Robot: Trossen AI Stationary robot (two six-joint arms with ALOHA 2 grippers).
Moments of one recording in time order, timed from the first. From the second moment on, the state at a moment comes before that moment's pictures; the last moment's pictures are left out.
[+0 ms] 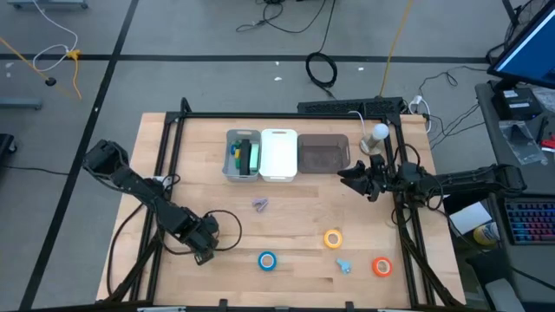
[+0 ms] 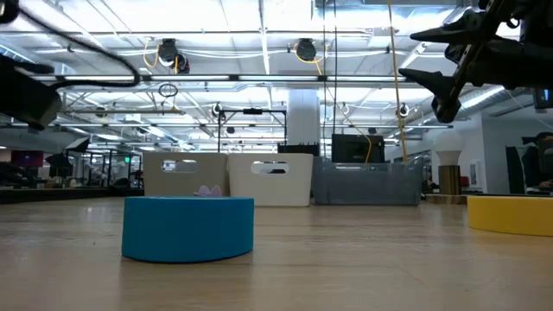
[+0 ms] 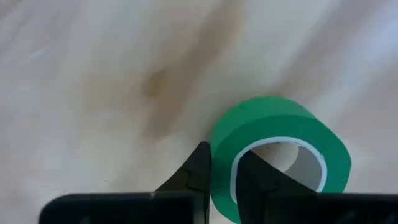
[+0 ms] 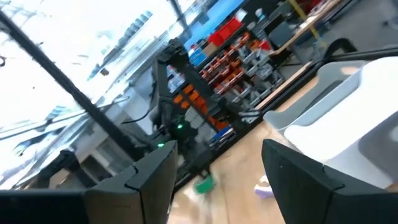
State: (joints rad) left arm -0.65 1.46 0.71 -0.66 0.13 -1.22; right arm -0.04 0.56 0.02 0.72 0.02 0.75
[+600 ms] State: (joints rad) left arm -0.40 1.17 0.71 -0.14 -0.19 -1.03; right arm -0.02 0.56 0.02 0.83 0.21 0.75
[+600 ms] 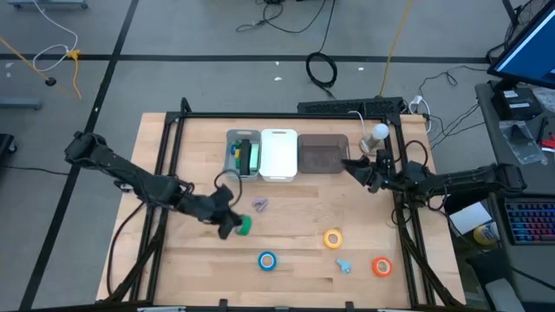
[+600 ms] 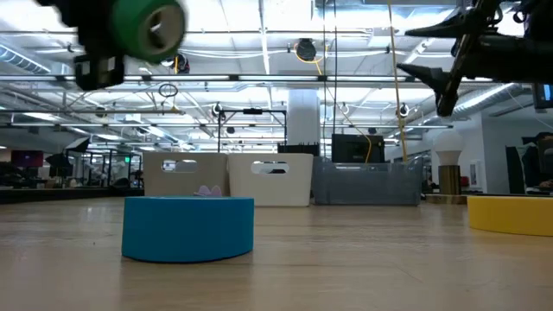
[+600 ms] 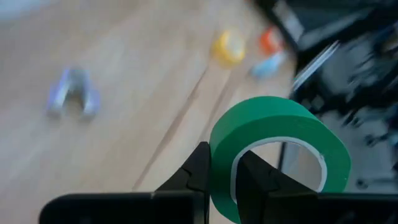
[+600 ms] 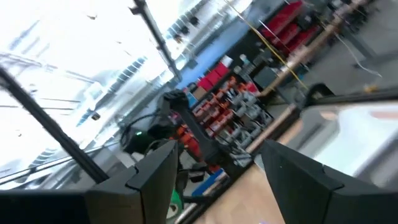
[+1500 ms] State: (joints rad) left arm -0.07 1.22 0.71 0.37 -0.25 -0.68; right arm 0.14 1.12 0.41 0.87 0.18 0.36
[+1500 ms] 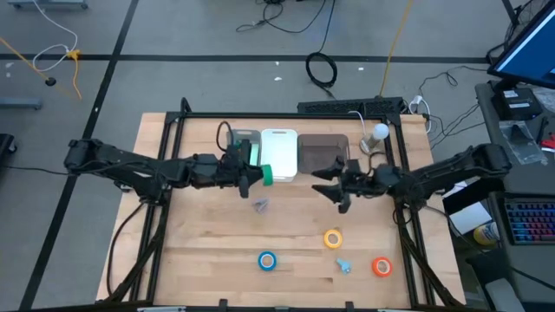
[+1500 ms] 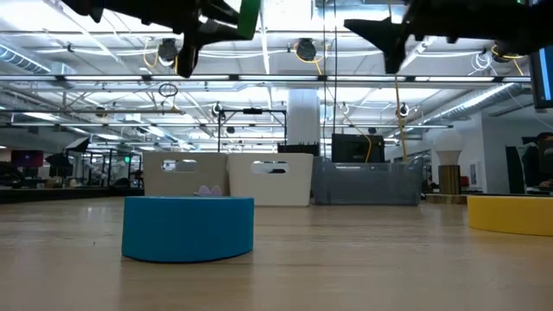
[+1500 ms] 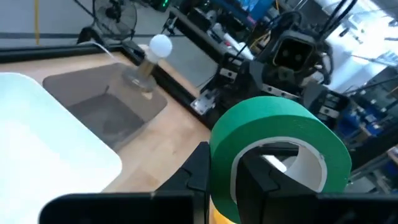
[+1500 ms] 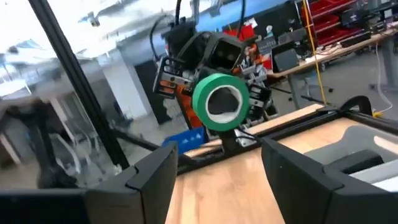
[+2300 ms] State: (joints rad) left arm -0.03 1.28 0.71 0.43 -0.18 -0.58; right arm 0.13 1.43 0.67 0.87 0.13 0.28
